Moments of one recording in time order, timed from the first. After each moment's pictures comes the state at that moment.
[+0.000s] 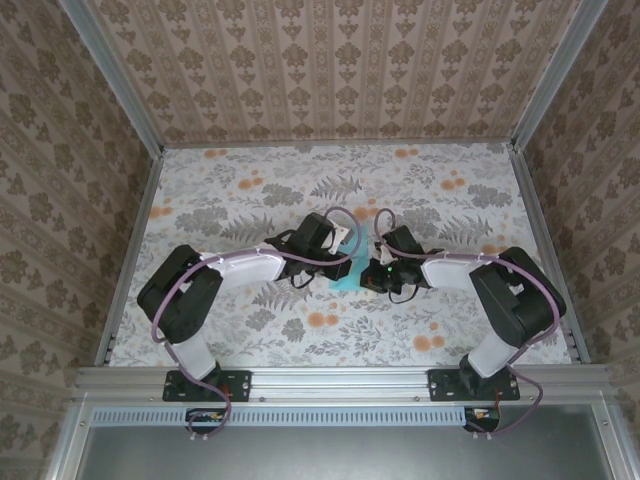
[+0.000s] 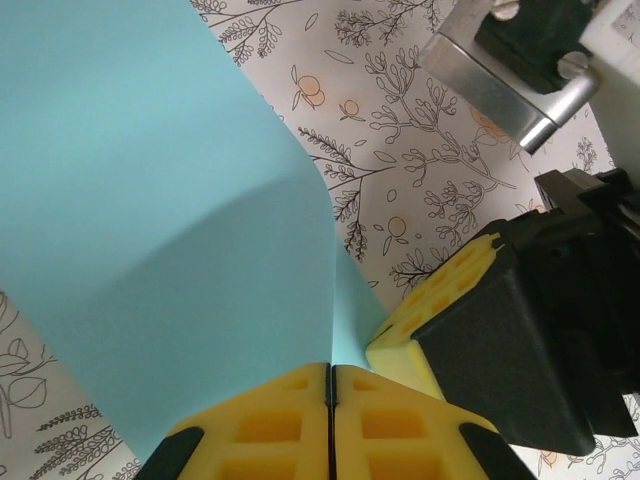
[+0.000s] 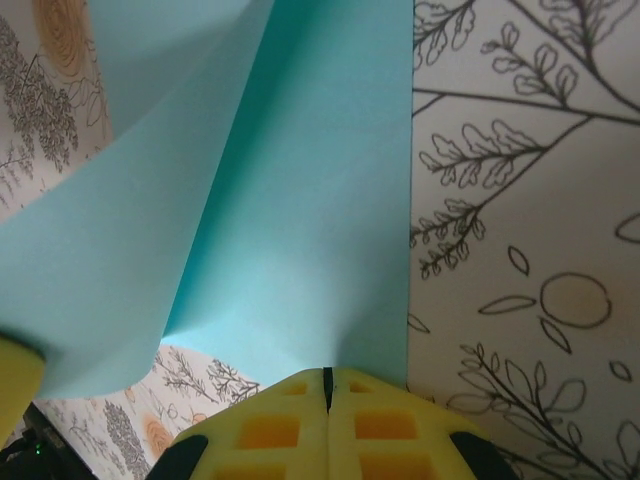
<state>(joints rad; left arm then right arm) -0.82 1.72 0.97 -0.11 0.32 -0.33 0.48 1.64 0.70 -0.09 -0.45 0.76</state>
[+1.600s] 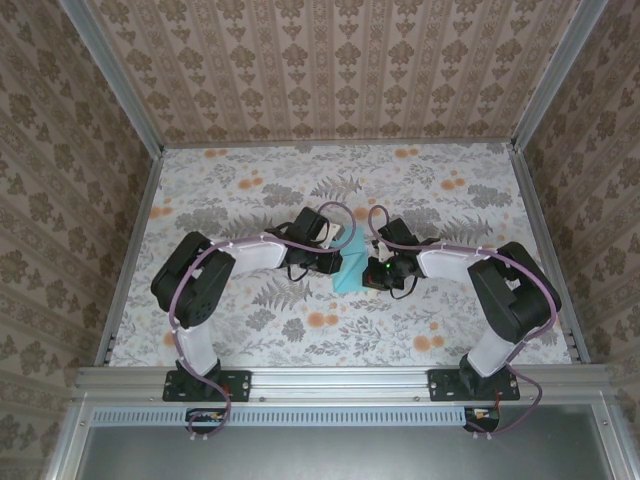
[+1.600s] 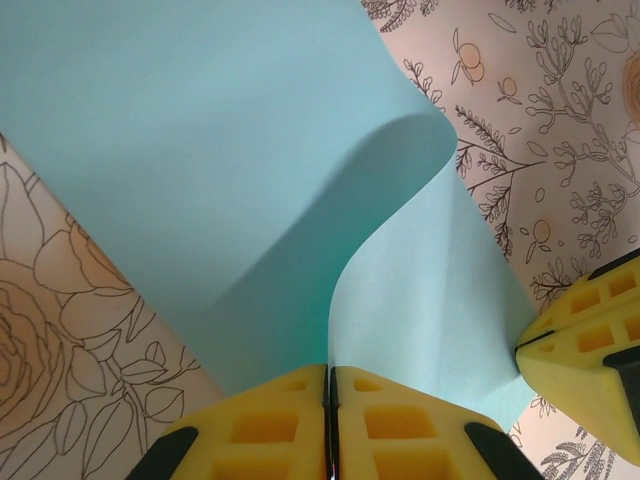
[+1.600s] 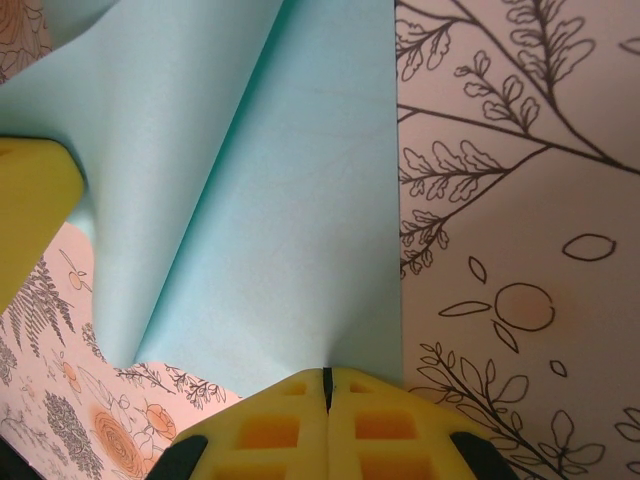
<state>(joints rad) -0.73 1.84 1.04 -0.19 0.34 -0.30 0.48 1.67 0.80 -0.29 -0.40 0.63</state>
